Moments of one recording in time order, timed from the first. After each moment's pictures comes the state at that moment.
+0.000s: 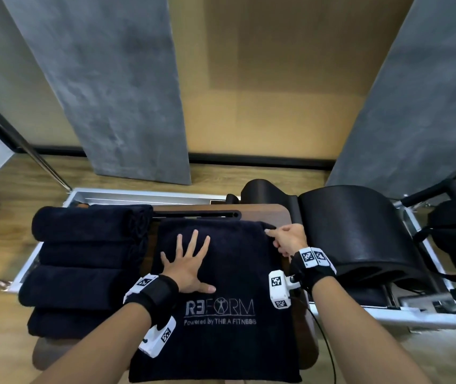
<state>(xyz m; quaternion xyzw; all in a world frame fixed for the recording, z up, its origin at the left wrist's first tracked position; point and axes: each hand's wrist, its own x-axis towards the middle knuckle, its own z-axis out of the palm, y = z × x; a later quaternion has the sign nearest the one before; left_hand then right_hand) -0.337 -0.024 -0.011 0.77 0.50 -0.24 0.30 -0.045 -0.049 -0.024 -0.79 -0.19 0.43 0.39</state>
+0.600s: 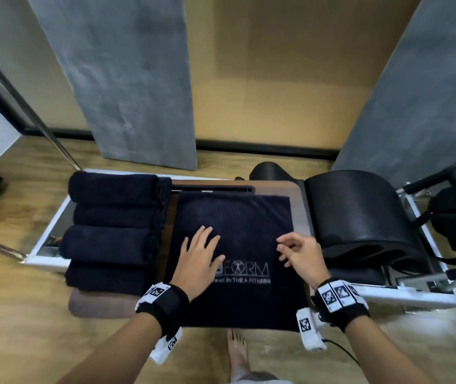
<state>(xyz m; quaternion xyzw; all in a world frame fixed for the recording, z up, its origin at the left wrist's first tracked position) -0.380 -0.108 -0.029 0.85 0.49 -0.01 0.18 -0.100 -0.172 -0.021 -0.73 -0.39 0.38 0.42</state>
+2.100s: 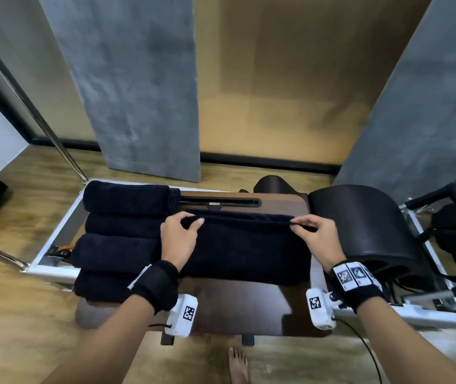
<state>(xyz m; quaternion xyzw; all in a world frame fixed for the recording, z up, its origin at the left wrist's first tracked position) -0.402 -0.045 0.032 0.58 0.64 0.37 0.34 -0.077 -0.129 0.027 -0.70 -0.44 0.30 0.48</state>
